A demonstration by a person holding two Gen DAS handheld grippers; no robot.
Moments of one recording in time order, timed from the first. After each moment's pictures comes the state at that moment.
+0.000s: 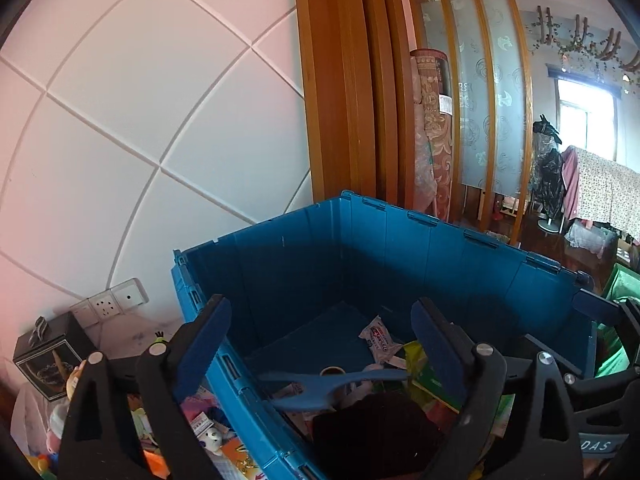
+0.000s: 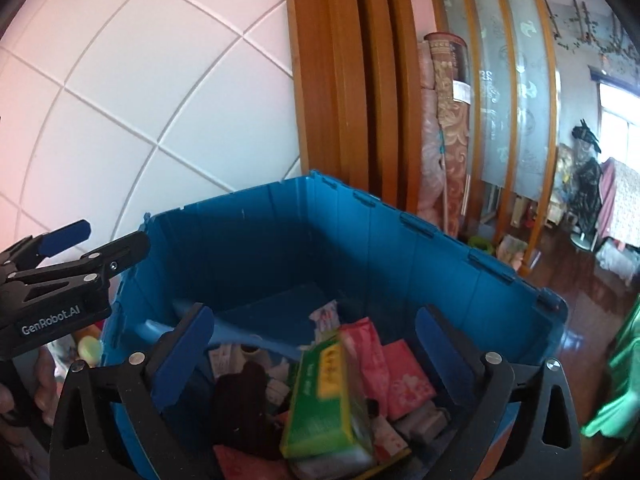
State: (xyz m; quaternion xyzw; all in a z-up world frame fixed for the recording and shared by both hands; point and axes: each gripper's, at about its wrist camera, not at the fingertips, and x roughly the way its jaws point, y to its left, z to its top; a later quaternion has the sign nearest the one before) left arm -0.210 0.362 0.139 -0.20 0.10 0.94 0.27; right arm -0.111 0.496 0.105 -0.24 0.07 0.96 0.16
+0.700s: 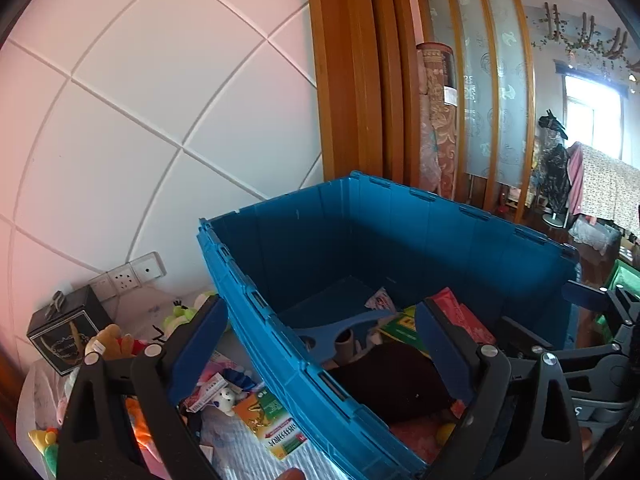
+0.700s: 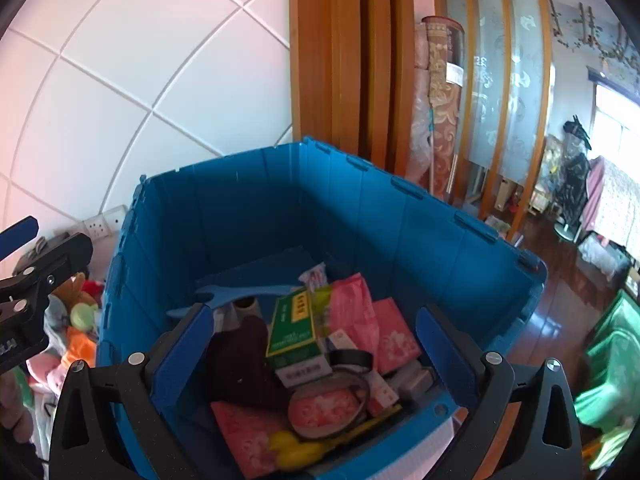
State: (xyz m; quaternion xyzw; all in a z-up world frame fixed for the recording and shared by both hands) left arm -0.167 0.324 0.133 -0.23 0.09 0.93 0.26; right arm -0.098 0.476 0.094 -0.30 0.06 0.94 0.18
